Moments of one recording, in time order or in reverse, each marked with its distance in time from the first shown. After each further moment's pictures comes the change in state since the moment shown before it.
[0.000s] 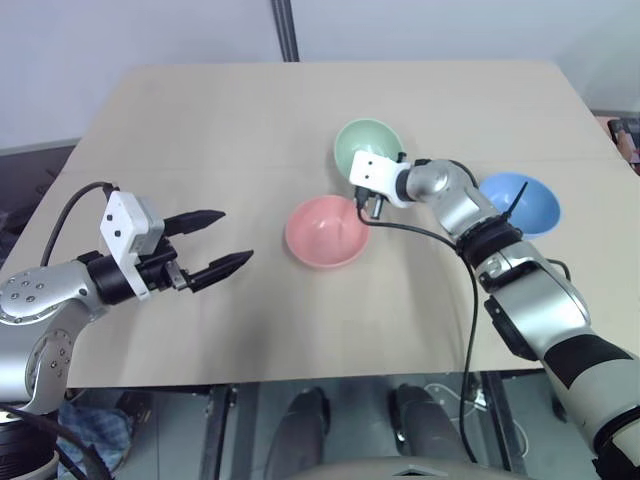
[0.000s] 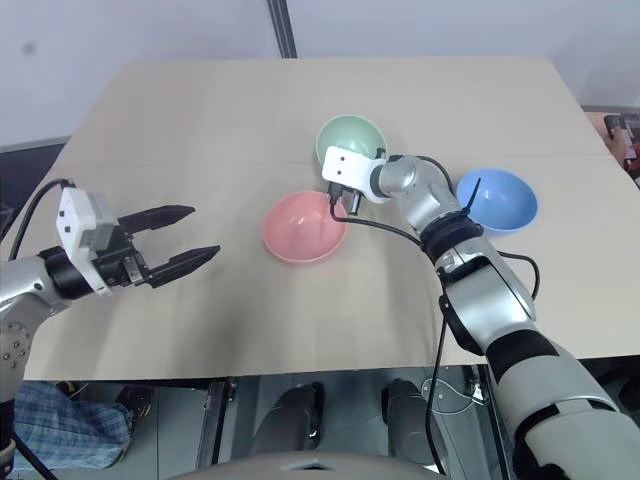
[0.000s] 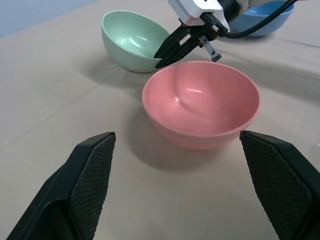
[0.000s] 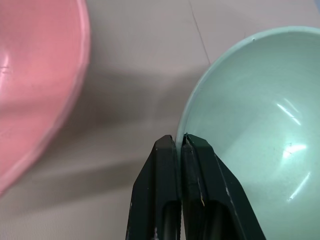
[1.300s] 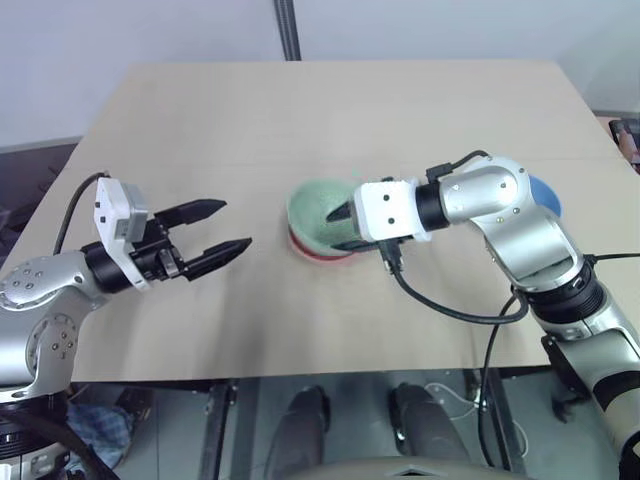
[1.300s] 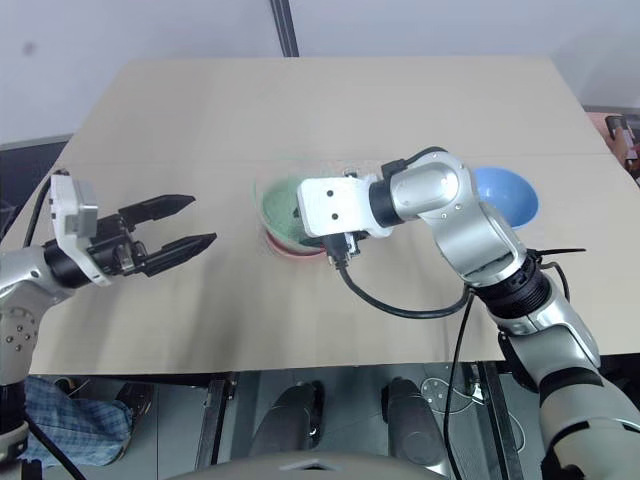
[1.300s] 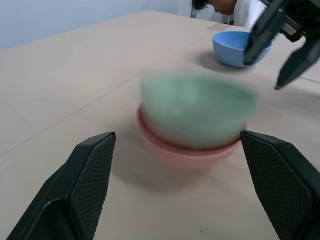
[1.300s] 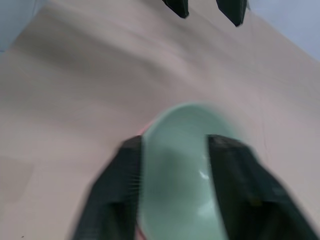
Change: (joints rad) left arm -0.109 -0.021 -0.010 0.122 -0.065 -0.002 -0.086; right arm 0.266 -0.270 0.026 -1.196 0.287 0.441 0.460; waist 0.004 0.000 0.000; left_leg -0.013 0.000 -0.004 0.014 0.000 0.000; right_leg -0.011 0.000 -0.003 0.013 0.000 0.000
